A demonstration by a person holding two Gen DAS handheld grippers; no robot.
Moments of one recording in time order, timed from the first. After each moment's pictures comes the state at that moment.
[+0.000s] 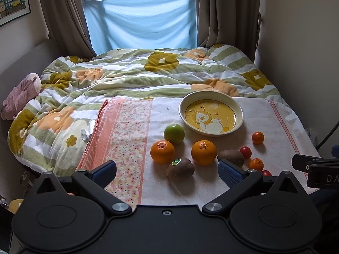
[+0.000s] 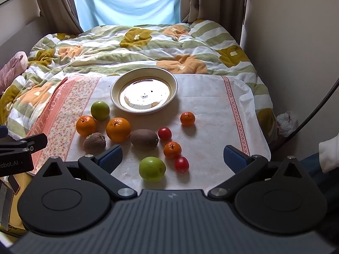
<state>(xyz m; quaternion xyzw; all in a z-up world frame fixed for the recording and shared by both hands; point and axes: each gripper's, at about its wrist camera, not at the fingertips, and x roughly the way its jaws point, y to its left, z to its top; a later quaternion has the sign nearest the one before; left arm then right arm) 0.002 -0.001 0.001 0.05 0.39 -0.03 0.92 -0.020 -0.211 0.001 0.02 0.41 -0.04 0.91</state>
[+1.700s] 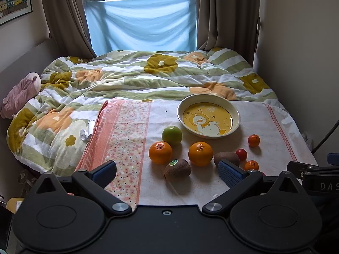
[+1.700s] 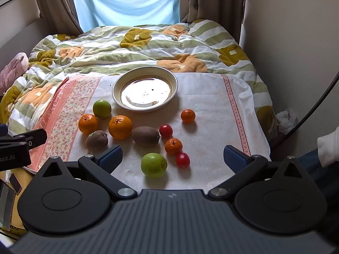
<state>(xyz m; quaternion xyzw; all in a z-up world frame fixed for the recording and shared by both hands) -0.005 0.001 0.010 0.04 0.39 -0.03 0.92 -0.027 -0.210 0.004 0.03 0.41 -0.03 0.91</state>
